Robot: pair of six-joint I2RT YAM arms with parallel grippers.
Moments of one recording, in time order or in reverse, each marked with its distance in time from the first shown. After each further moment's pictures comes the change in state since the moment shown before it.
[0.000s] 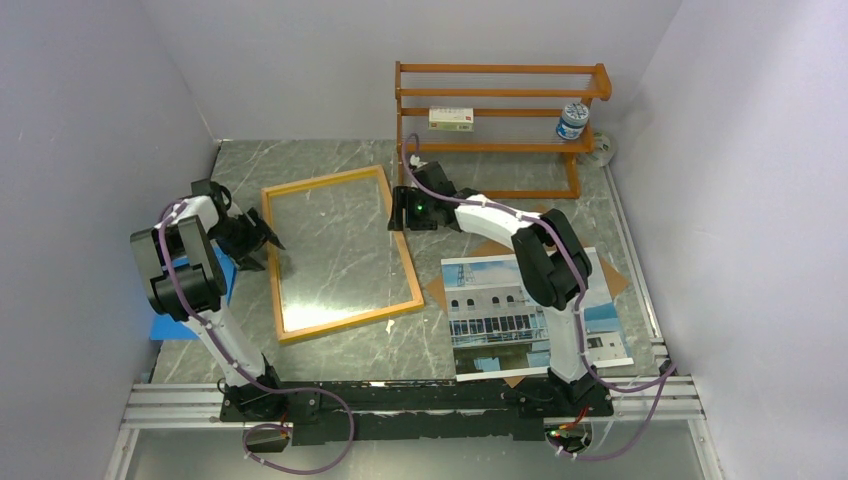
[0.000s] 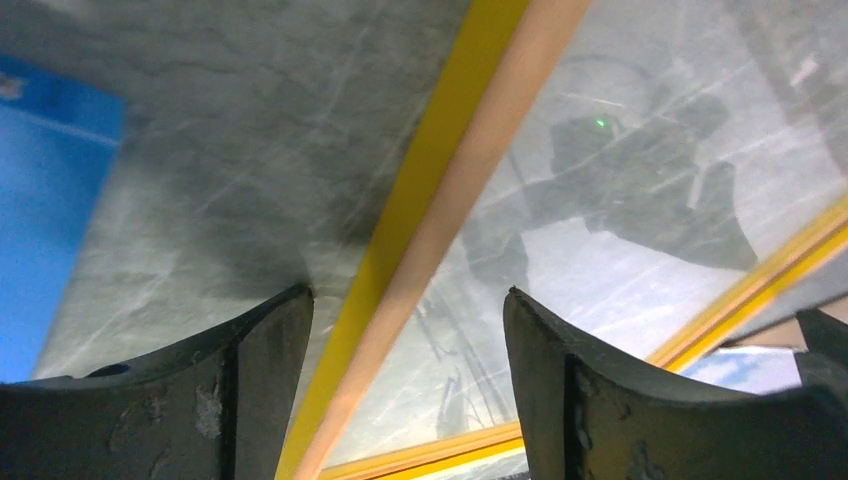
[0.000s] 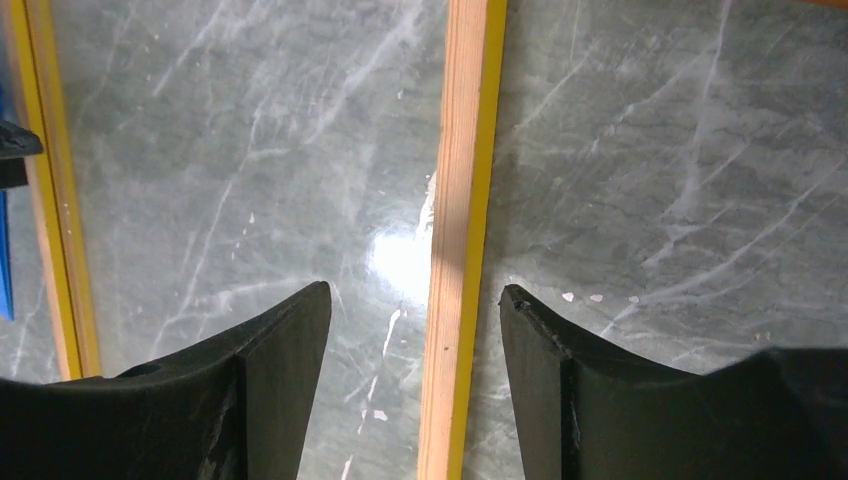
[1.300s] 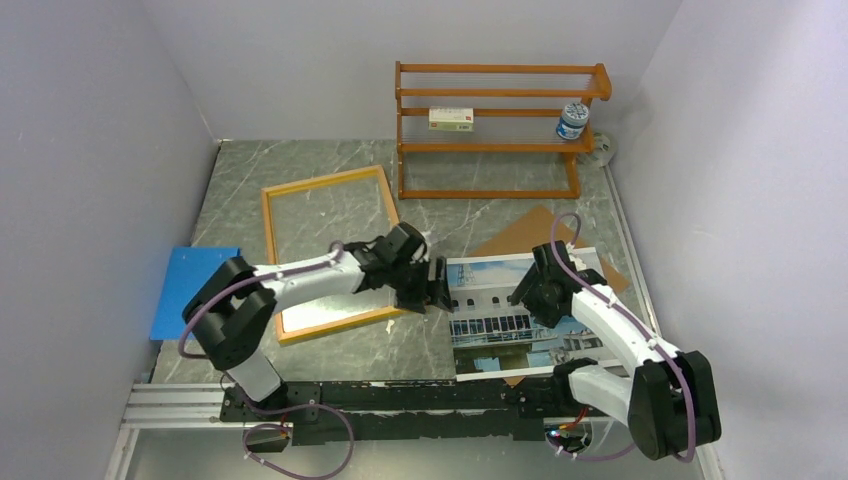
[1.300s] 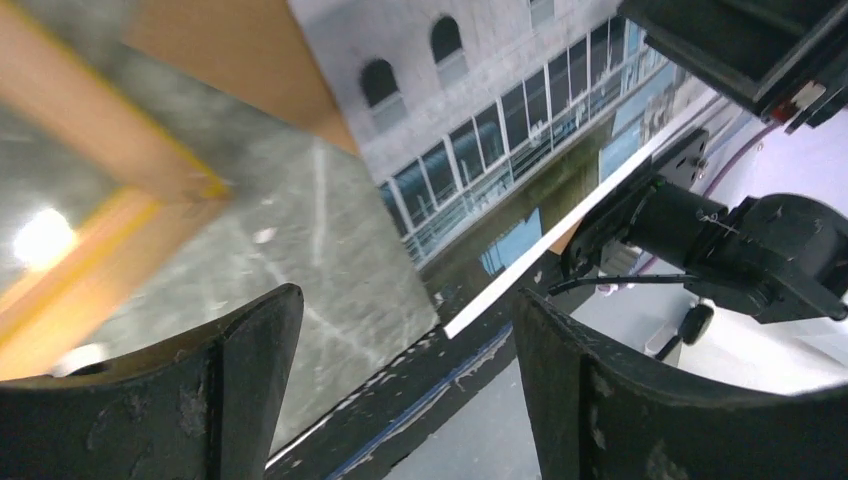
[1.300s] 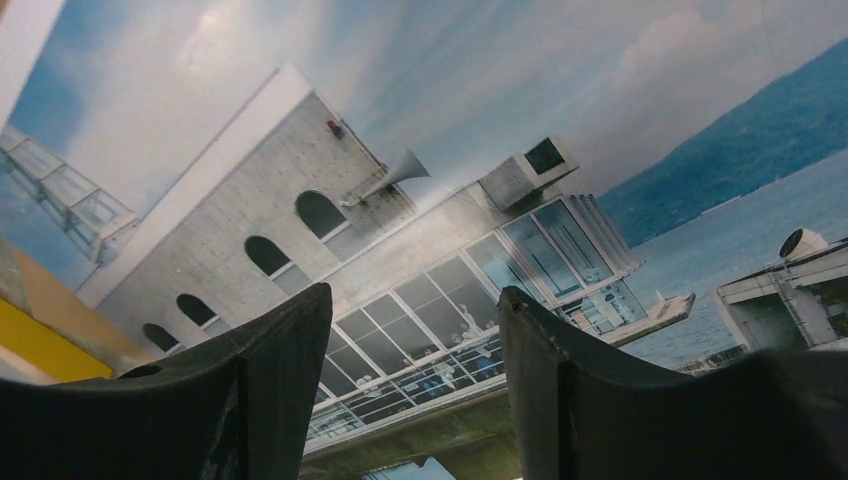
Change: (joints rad) left arm -1.175 -0.295 -0.233 0.381 0.000 -0.406; right arm -0.372 -1.001 -0.943 -0.465 0.283 0.354
